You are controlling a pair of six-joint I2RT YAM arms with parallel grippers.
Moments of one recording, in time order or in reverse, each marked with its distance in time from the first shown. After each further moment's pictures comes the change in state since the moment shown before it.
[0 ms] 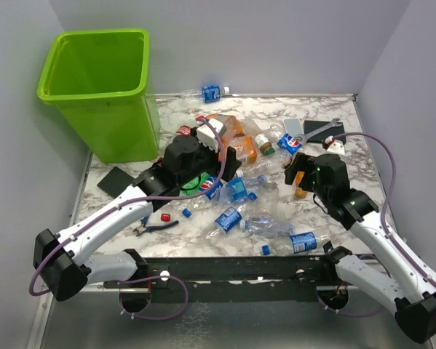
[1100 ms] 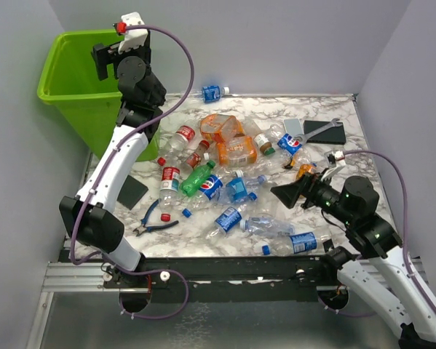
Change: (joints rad) left arm 0.451 0.402 0.597 0.500 -0.933 0.662; right arm 0.013 -0.298 -0.079 0.077 -0.558 0.072
